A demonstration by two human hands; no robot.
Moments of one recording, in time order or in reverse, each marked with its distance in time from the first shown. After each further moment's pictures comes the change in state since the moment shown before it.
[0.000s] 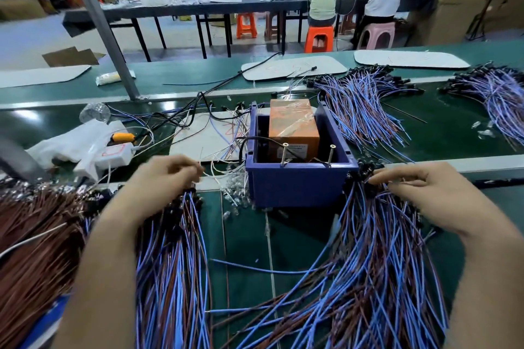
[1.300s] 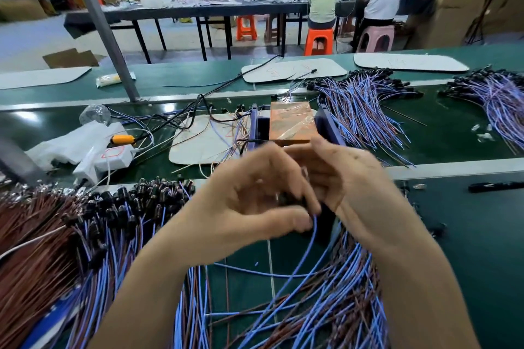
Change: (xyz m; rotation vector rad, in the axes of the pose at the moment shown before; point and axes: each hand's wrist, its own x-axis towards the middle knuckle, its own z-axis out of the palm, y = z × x) left_hand -0.066 0.102 0.053 -0.659 -0.514 0.689; right_hand -0.024 -0.099 0.070 1.017 -0.295 -0.109
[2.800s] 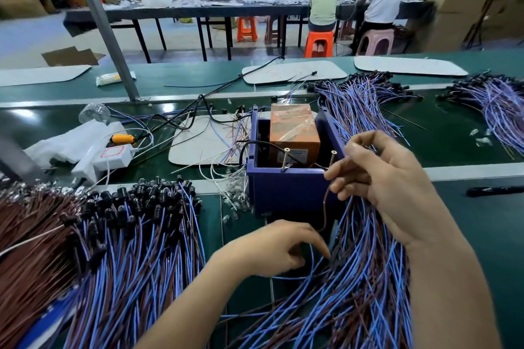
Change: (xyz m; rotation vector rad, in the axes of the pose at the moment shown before) left_hand 0.008 -0.110 0.010 0.722 -0.351 -0.425; right_hand -0.002 -0.010 -0.036 -0.279 0.231 -0.134
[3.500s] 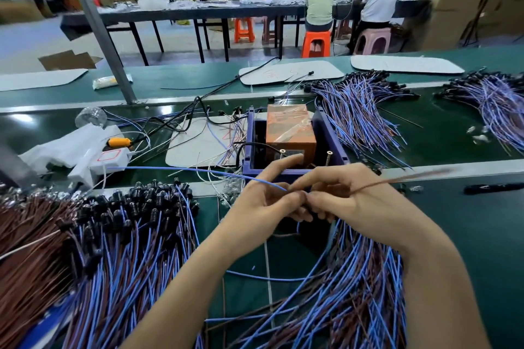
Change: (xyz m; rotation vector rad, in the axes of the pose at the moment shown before) left_hand -0.013 0.032 -0.029 -0.808 0.548 0.037; right_hand -0.003 0.005 0.003 -0.559 -0.414 -0.055
